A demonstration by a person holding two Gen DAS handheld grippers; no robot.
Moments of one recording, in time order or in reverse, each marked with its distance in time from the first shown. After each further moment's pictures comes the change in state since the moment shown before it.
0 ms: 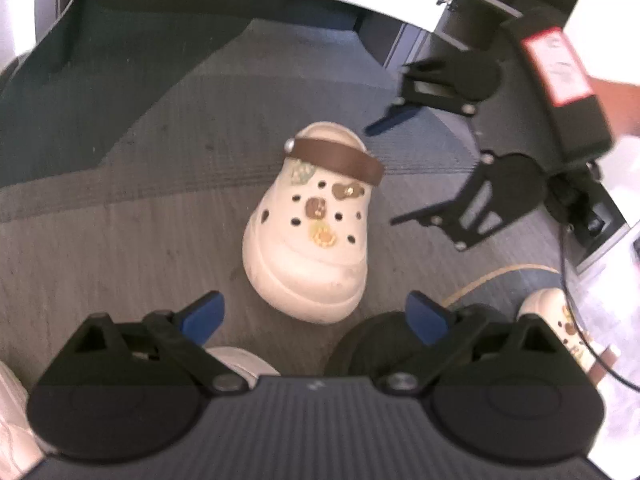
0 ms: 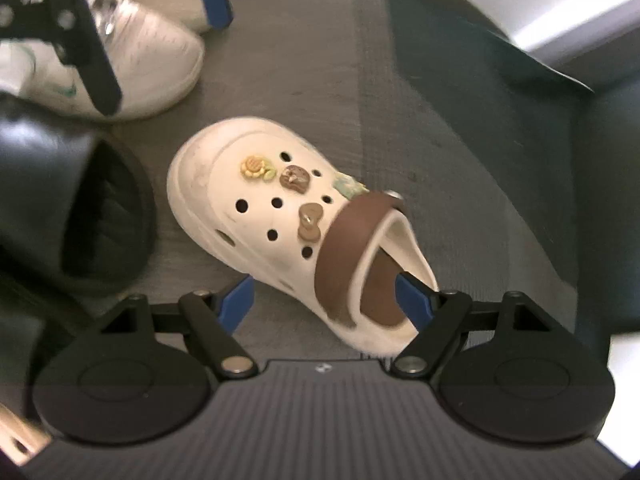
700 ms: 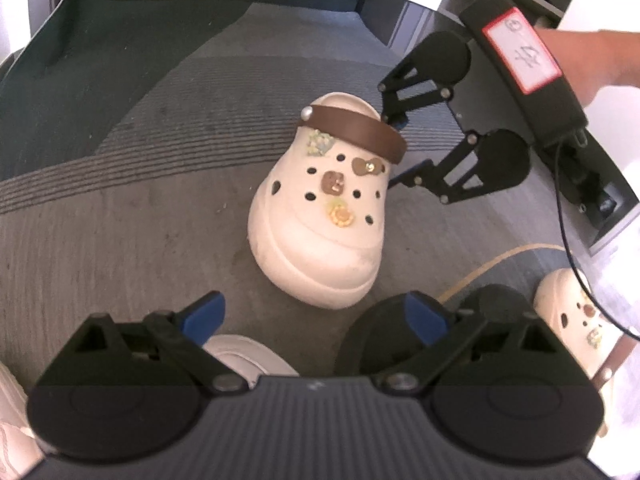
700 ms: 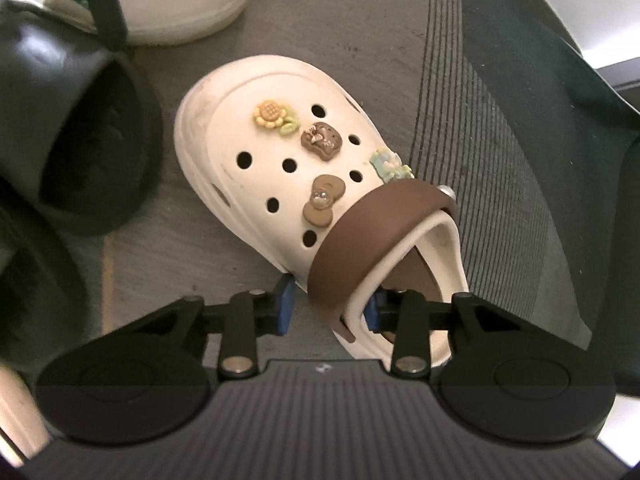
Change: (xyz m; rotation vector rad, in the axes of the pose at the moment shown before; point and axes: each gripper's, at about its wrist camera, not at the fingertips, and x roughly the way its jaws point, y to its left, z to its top) left arm 0.008 -0.001 -0.009 0.055 0.014 0.029; right arm 0.010 0.003 -0.019 -0.039 0.038 0.049
